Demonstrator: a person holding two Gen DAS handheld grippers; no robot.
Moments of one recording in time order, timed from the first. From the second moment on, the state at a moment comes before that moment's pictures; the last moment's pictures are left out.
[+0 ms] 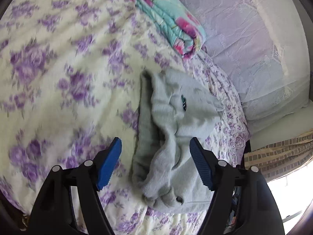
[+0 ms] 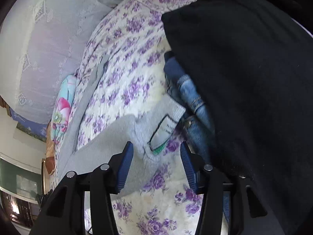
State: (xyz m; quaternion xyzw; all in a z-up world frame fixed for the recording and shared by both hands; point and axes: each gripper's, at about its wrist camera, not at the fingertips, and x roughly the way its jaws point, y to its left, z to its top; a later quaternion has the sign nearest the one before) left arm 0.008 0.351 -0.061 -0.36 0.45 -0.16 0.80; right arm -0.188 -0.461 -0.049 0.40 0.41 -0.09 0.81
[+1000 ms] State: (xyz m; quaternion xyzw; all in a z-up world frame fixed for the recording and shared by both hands) left arm 0.151 0.295 -0.108 -0.29 0.51 -0.14 0.80; right arm 0.303 -0.349 -0.106 0.31 0.45 0.00 0.84
